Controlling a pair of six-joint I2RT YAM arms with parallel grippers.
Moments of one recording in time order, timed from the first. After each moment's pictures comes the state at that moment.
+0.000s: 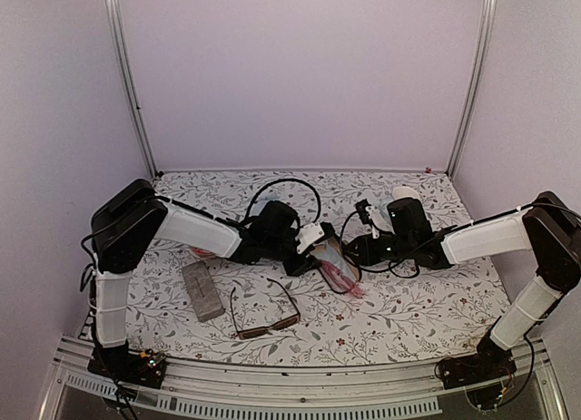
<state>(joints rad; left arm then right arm) -0.87 2.10 1.24 0.15 0.14 0.33 0.64 1.61 0.72 0.27 -0.27 0.34</state>
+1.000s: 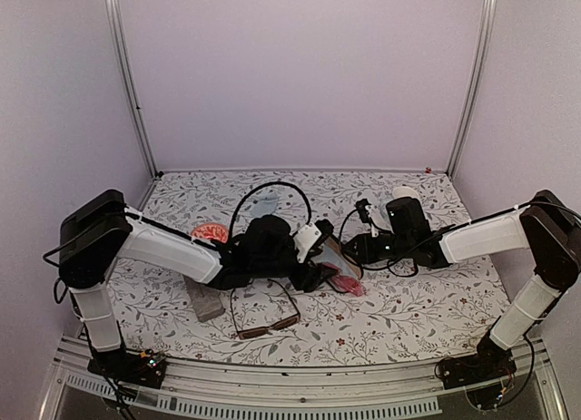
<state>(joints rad) -1.01 1.87 0.99 0.41 0.06 0.01 0.64 1.63 0.73 0.28 -0.27 0.38</state>
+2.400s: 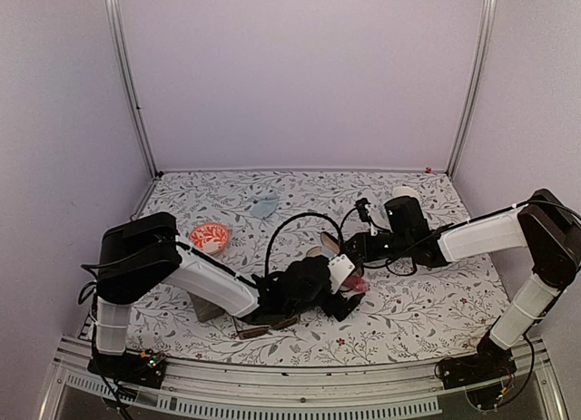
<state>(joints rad) -1.24 2.11 1.11 0.57 -0.32 0.00 0.64 1.64 0.75 0.28 -0.27 0.41</state>
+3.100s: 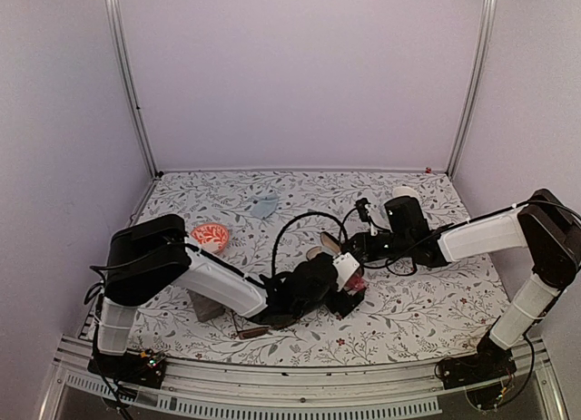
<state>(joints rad) -1.25 2.16 1.18 0.56 -0.42 0.04 0.64 1.64 0.75 0.28 -0.27 0.41</state>
